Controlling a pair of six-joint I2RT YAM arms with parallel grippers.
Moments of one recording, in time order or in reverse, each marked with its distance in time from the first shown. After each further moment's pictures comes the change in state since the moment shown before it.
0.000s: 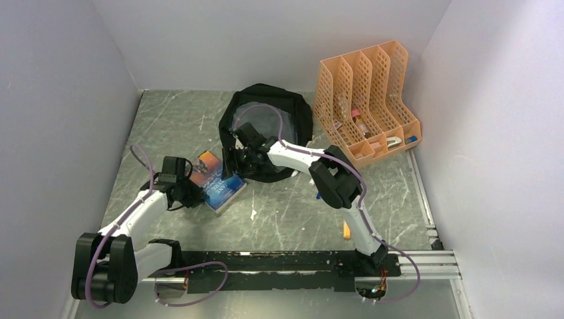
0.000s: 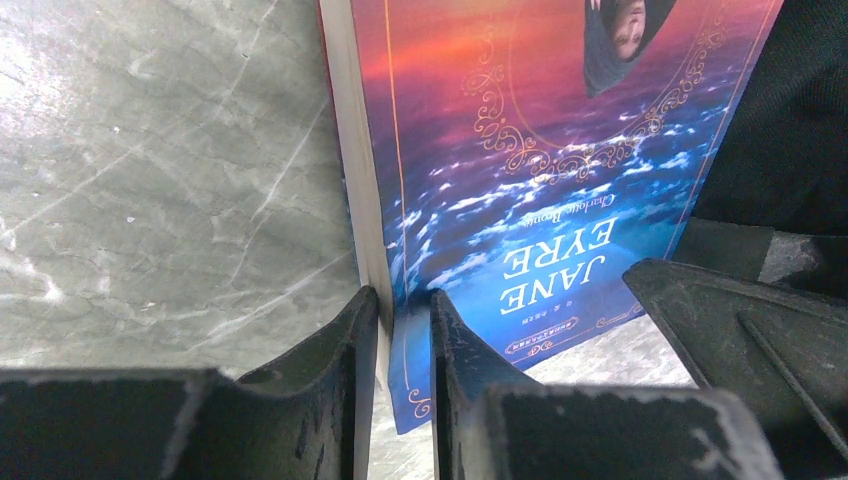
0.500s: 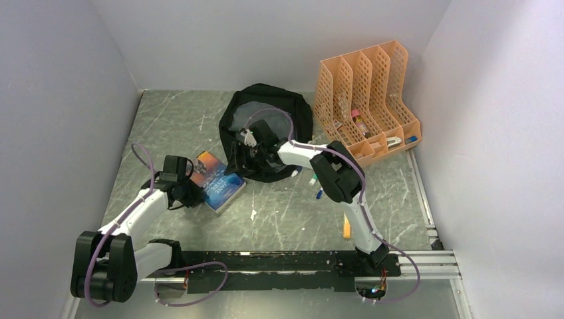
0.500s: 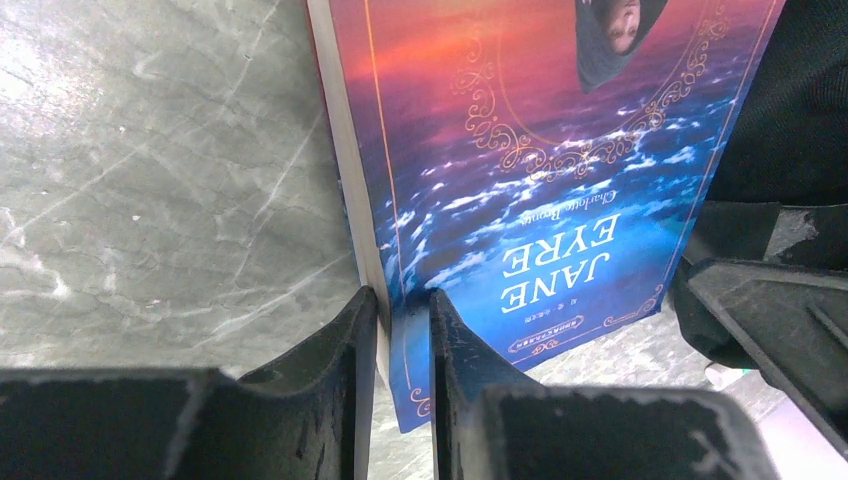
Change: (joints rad) left arm -0.015 0.010 0.005 -0.002 -0.013 0.000; right arm -0.085 0.027 -0.090 0.227 -0.307 0.098
